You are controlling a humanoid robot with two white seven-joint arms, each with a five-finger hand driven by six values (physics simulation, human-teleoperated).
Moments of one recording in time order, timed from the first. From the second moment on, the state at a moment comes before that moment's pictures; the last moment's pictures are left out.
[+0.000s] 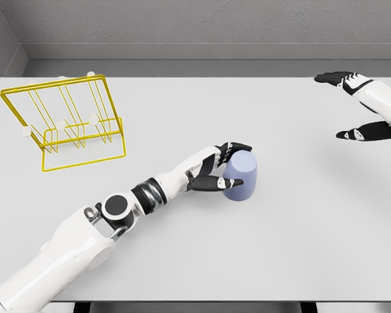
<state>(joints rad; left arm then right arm) -0.42 0.29 -0.85 -1.47 0.54 -0.03 -0.19 -0.27 -0.66 -0.05 -1.51 0.13 -0.61 0.61</state>
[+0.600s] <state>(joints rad) -0.40 0.30 -0.81 -1.54 0.52 -0.03 -0.19 -0.27 -0.66 -0.05 -1.51 0.13 -0.61 0.61</state>
